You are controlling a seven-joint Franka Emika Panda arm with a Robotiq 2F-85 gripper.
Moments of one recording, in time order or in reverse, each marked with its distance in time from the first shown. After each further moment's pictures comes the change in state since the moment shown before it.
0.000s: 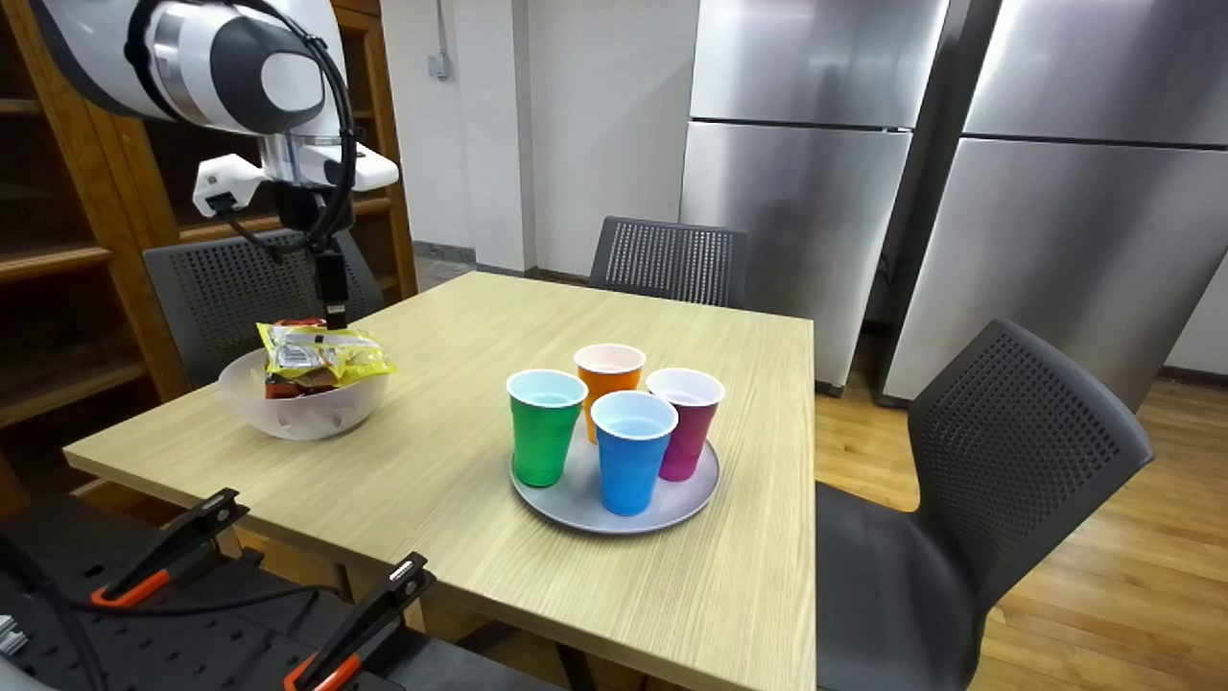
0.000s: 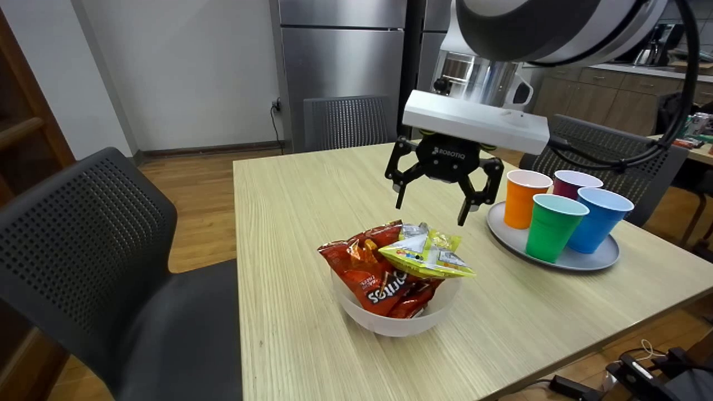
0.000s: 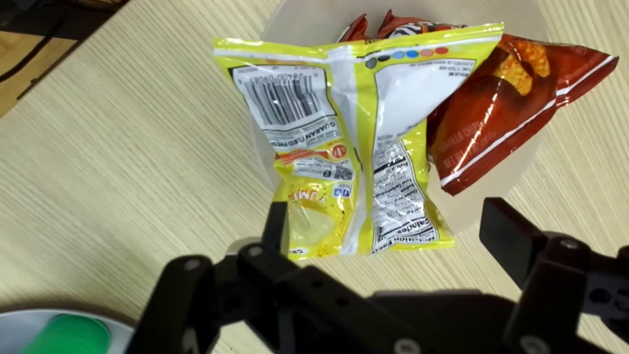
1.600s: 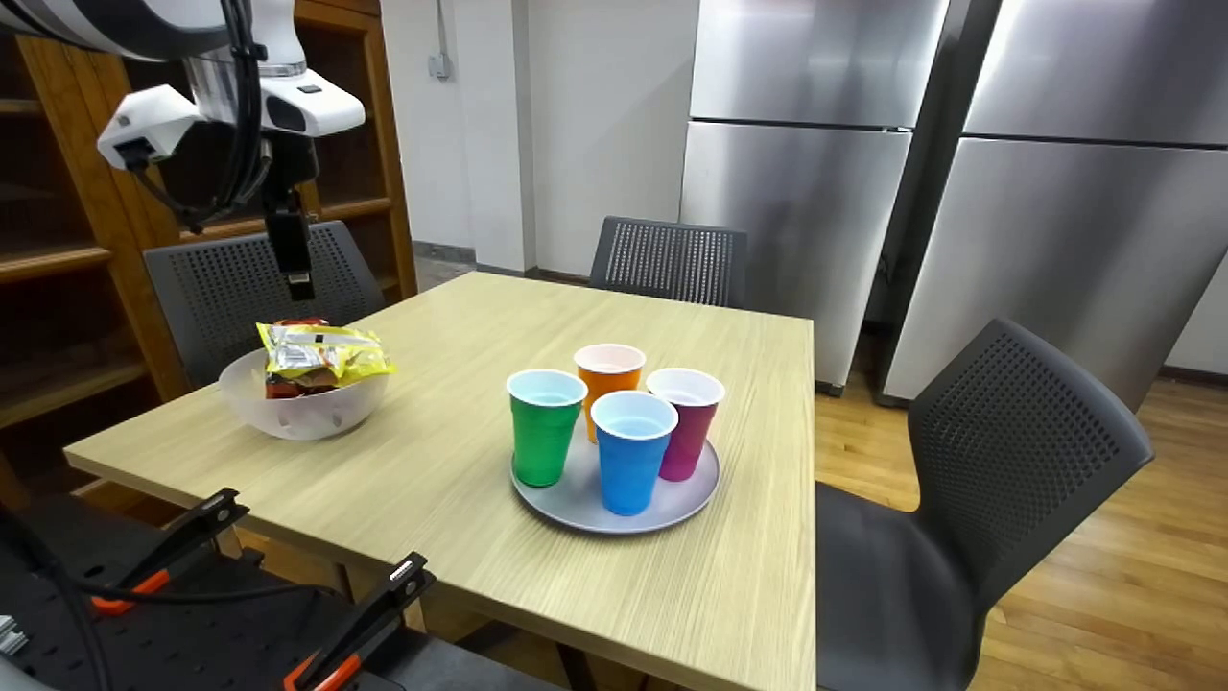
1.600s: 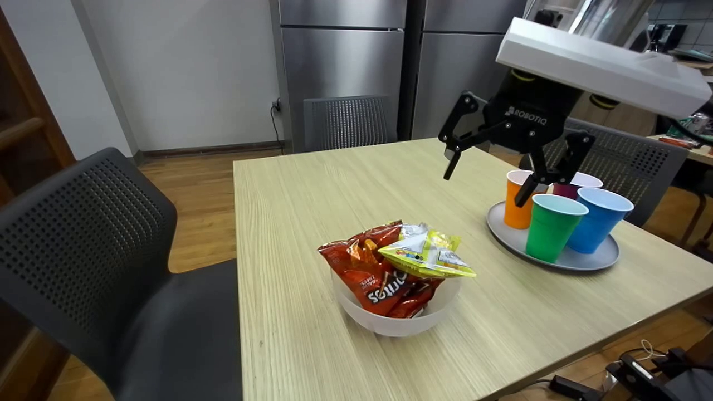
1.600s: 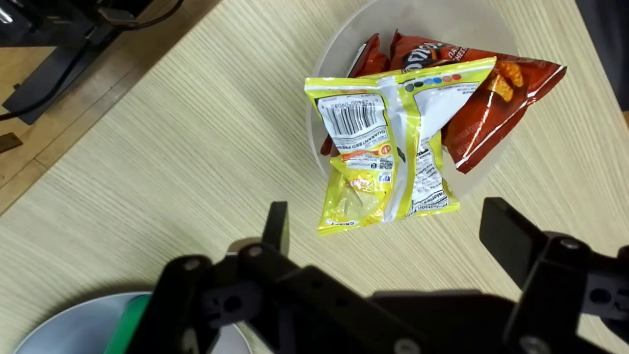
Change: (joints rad) arm -0.014 -0.371 0.017 -0.284 0.141 0.029 -0.072
